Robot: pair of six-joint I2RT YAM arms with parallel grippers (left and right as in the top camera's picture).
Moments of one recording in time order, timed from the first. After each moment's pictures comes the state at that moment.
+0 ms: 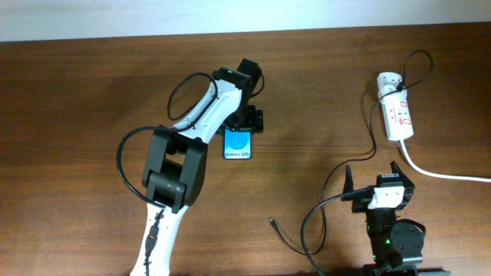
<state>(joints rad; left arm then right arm) -0.47 2.42 2.01 -1.14 -0.01 -0.45 0.03 0.01 0.01 -0.07 0.05 -0.14</state>
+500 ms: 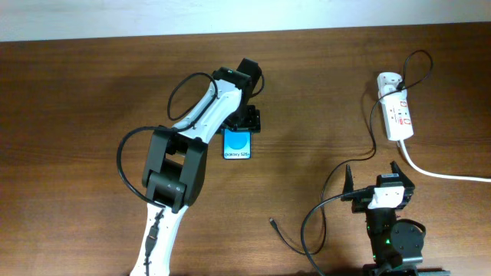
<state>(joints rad) -0.47 2.42 2.02 -1.15 -0.01 -0.45 0.03 0.01 0.01 -0.07 0.05 -0.14</state>
